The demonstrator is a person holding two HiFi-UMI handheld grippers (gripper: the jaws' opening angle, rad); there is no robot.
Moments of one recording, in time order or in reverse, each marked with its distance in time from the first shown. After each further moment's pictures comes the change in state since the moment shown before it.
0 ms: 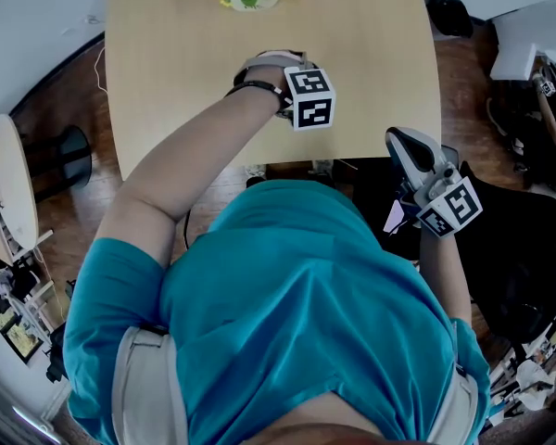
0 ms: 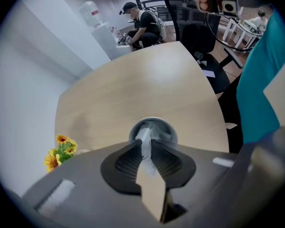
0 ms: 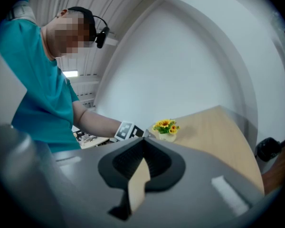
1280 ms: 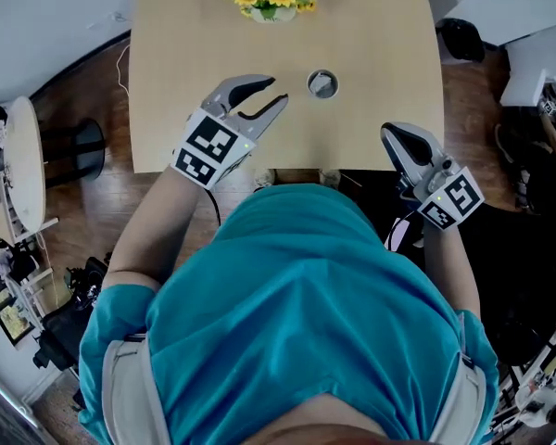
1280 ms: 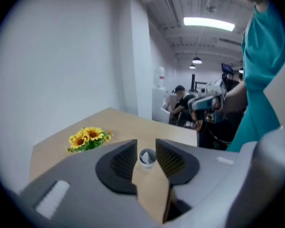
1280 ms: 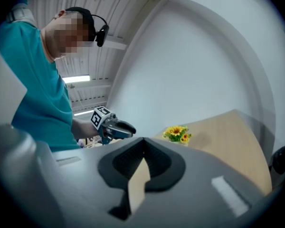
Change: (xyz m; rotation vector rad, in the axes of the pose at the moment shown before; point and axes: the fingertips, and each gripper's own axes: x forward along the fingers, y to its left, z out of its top) left arm -0.217 0.005 -0.037 -0.698 -0.760 0.155; right arm 0.017 0.004 0.031 -0.043 -0.035 0.152
